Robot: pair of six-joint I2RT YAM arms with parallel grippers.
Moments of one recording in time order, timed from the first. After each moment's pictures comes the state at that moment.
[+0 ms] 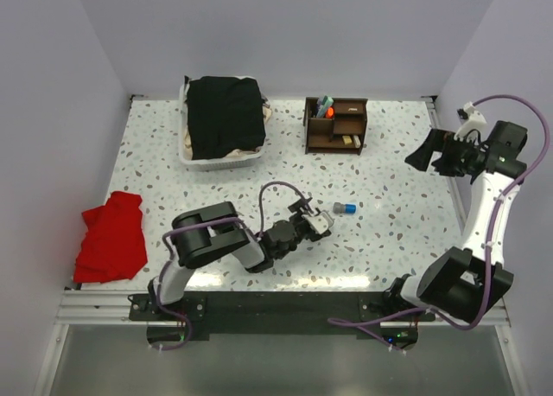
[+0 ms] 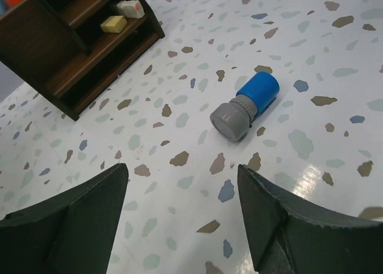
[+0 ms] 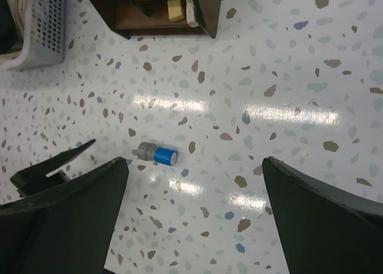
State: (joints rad) left arm -1.13 2.10 0.74 1.29 -0.36 0.35; right arm -0.52 1.30 1.29 -0.82 -0.72 -0.15
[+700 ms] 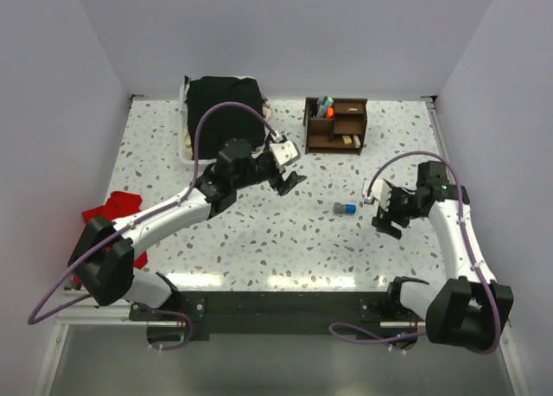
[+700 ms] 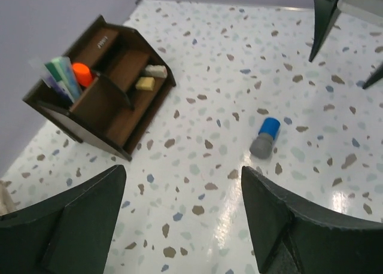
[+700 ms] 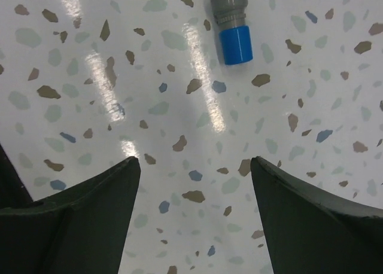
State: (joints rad) left arm -0.72 1.42 0.97 0.28 0.34 0.27; right arm -0.16 1.12 0.87 -1.05 -0.59 -1.38
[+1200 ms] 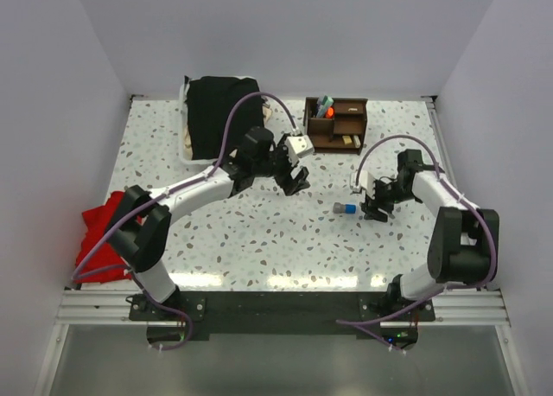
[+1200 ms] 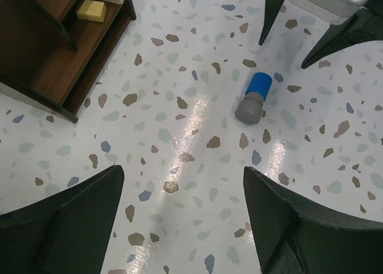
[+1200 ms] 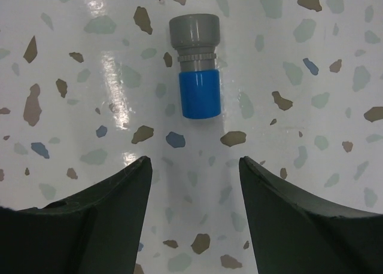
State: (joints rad) left arm -0.68 1.70 1.18 0.04 0.46 0.24; right arm -0.08 1.50 0.91 -0.80 -0.63 -1.44
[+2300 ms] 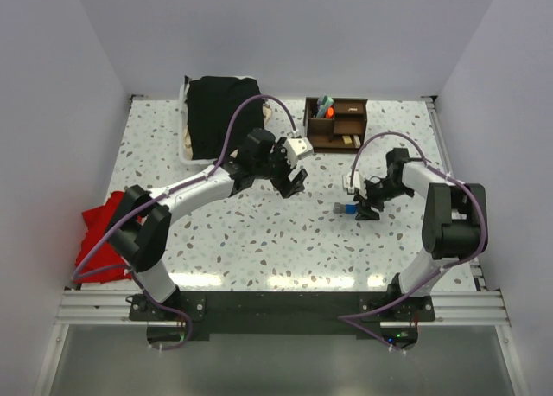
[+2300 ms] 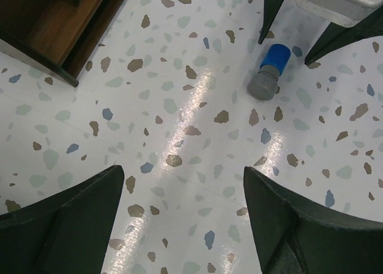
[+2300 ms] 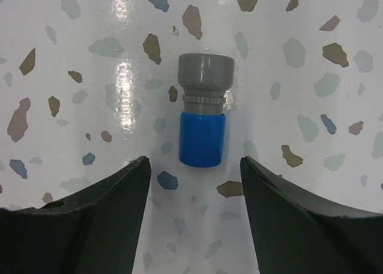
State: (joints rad) left arm -0.68 1.70 1.19 -0.08 0.38 0.24; right arm -0.03 1.70 0.99 -0.82 -0.71 -1.57
